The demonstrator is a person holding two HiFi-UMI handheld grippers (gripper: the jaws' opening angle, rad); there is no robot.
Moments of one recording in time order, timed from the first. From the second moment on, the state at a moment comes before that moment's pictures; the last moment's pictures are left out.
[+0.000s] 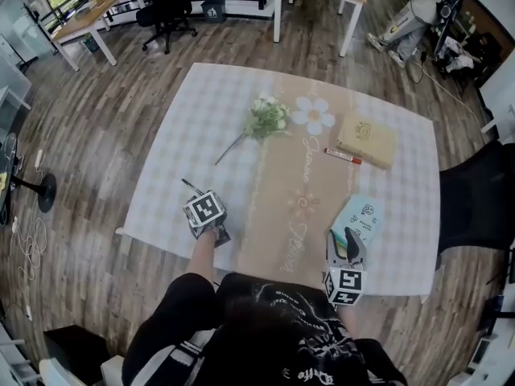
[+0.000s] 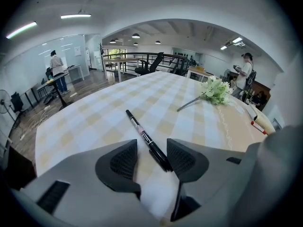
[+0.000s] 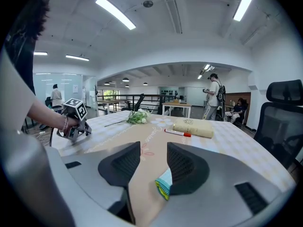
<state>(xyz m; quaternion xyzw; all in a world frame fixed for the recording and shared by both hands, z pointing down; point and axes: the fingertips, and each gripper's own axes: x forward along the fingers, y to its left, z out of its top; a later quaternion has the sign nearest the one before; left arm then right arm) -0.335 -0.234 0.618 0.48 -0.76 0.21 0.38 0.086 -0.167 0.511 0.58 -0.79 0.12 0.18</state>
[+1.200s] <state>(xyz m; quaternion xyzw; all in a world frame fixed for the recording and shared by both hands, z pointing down) -0.282 -0.225 0.598 0.55 -0.73 0.22 0.34 0.115 -0.172 0.517 0.56 -0.80 0.12 0.19</state>
